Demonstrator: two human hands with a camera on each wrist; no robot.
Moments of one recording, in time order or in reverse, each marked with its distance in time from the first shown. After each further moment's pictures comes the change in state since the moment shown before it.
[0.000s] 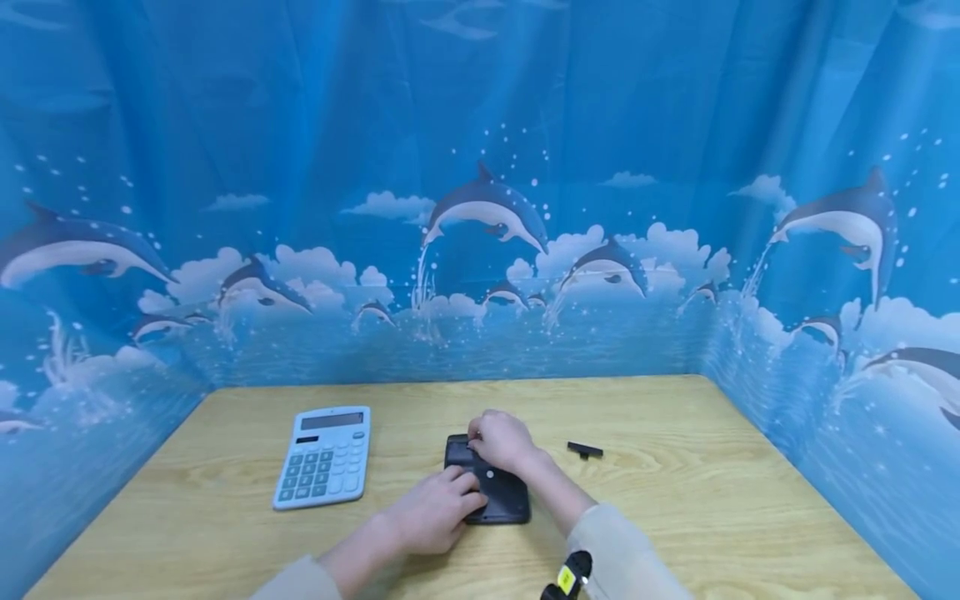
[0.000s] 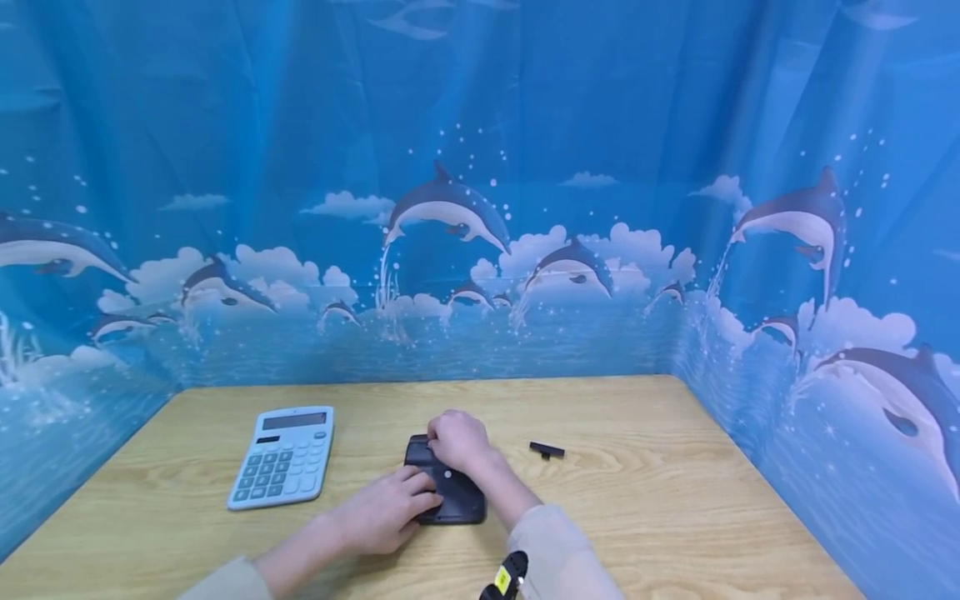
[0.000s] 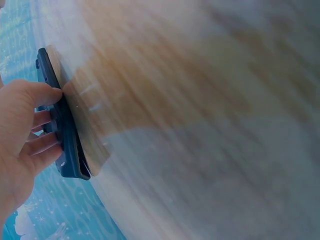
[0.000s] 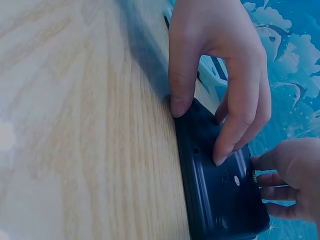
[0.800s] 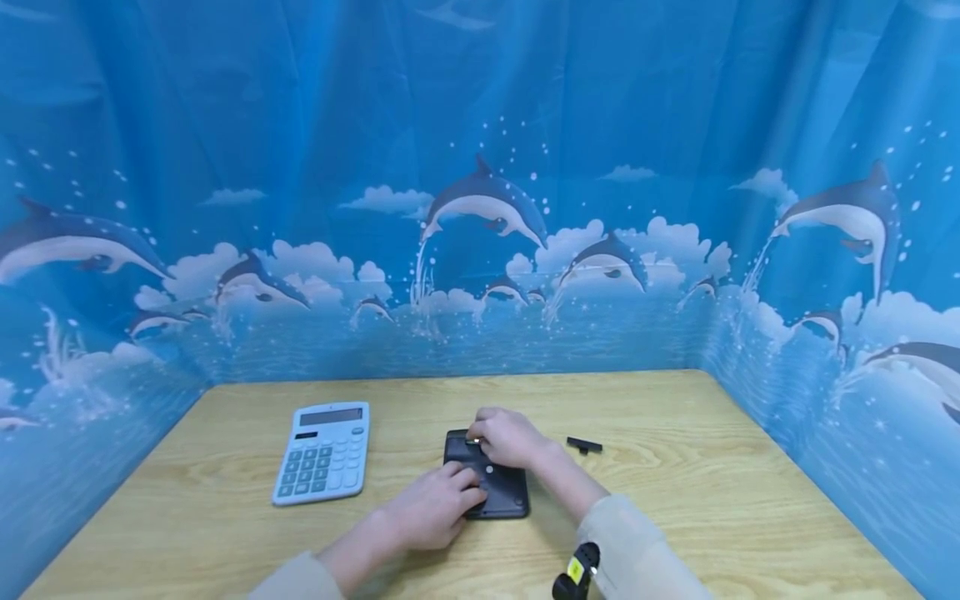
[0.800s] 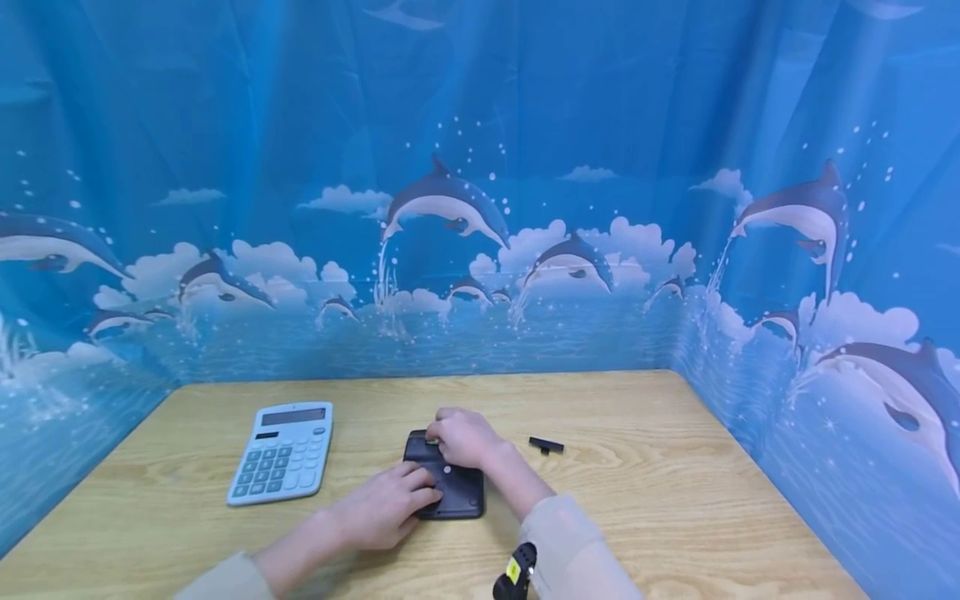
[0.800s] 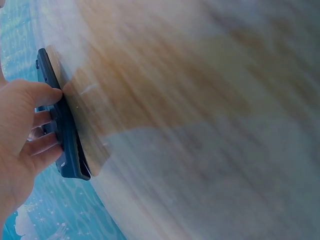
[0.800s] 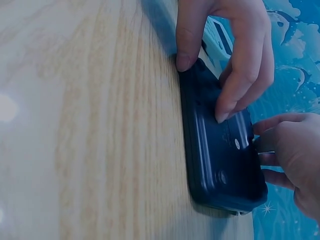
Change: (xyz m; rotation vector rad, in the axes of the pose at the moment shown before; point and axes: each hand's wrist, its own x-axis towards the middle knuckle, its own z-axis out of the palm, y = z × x) left_hand 0.001 0.000 0.001 0.032 -0.007 -0.009; right_hand -0.004 0.016 -0.004 -0.110 -0.062 -0.247
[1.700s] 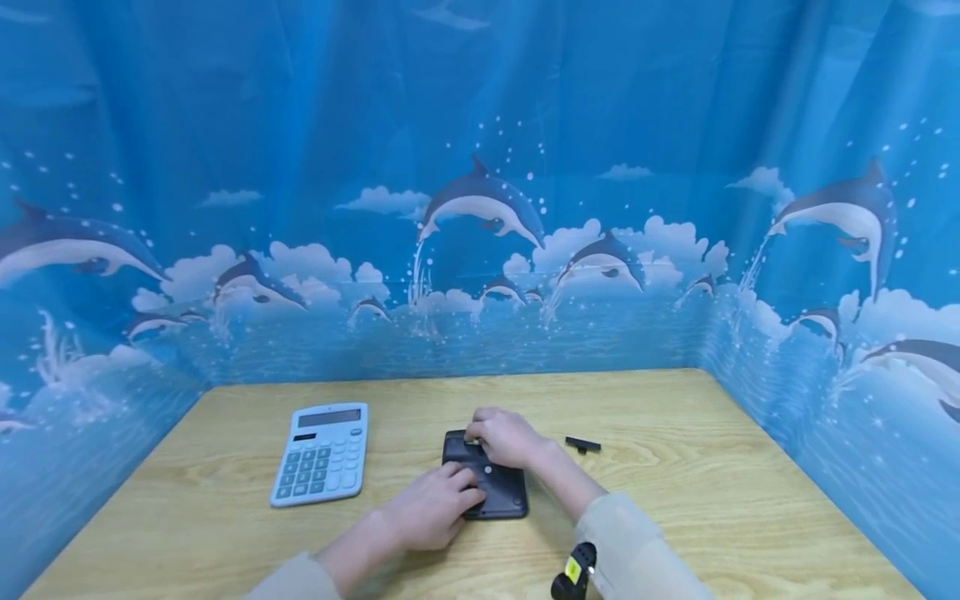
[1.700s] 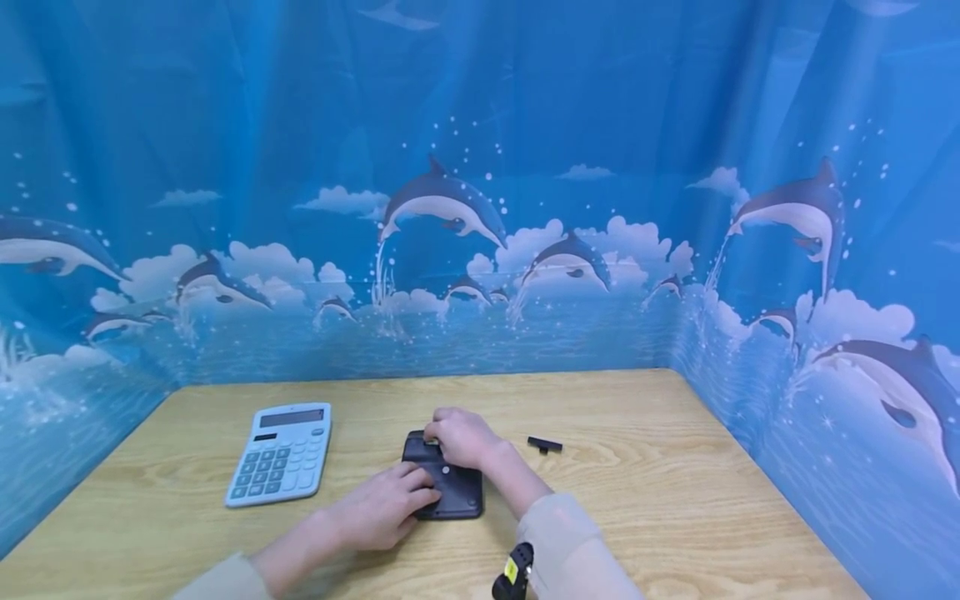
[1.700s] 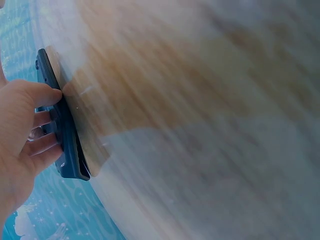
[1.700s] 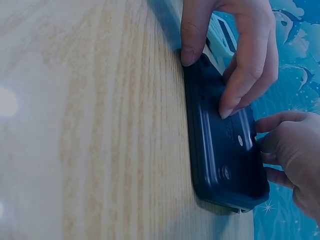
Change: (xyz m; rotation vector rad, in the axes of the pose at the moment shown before) left_hand 0.001 0.000 -0.002 -0.031 -0.035 -0.012; right_hand 0.001 -0.001 0.000 -0.012 -0.024 -0.001
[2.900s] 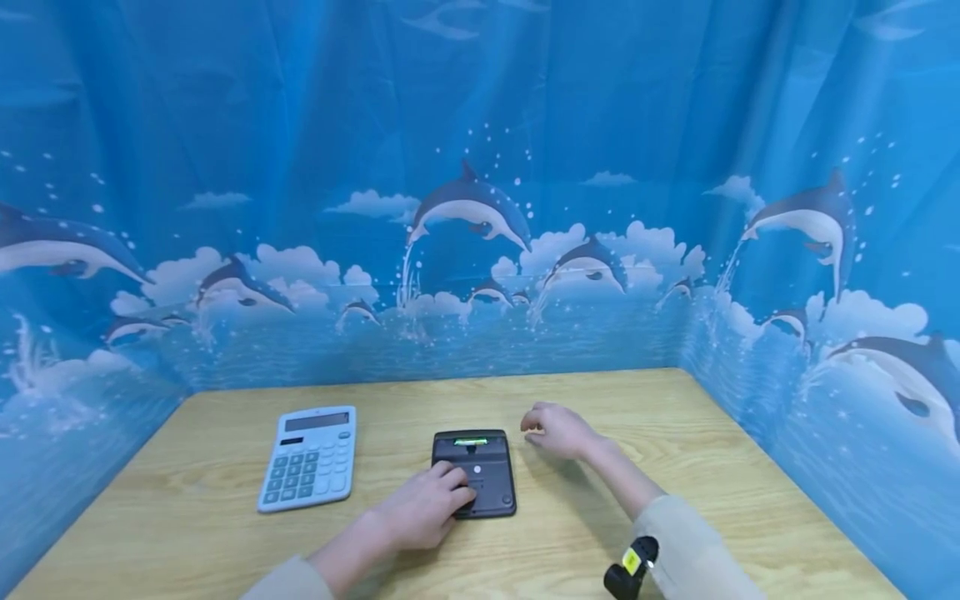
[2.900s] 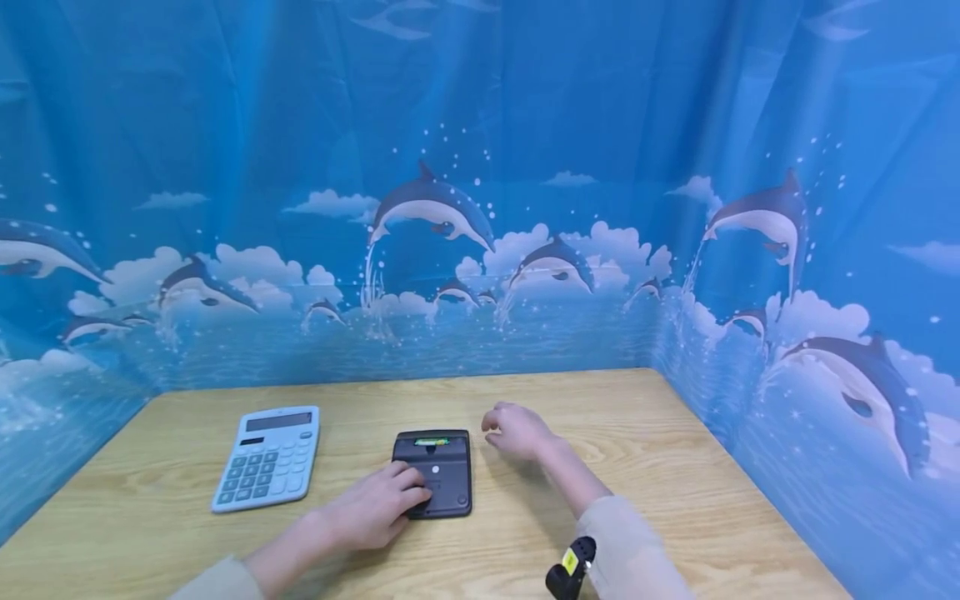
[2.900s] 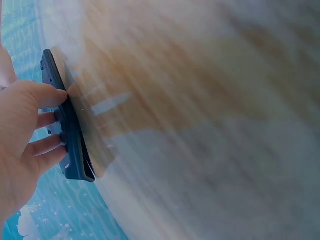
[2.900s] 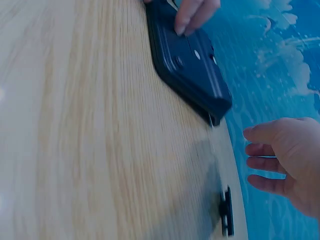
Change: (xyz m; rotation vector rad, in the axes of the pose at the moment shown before) left_hand -0.001 0.002 0.002 -0.014 0.025 -0.016; right_hand -0.064 0.057 -0.018 0.201 0.032 0.227
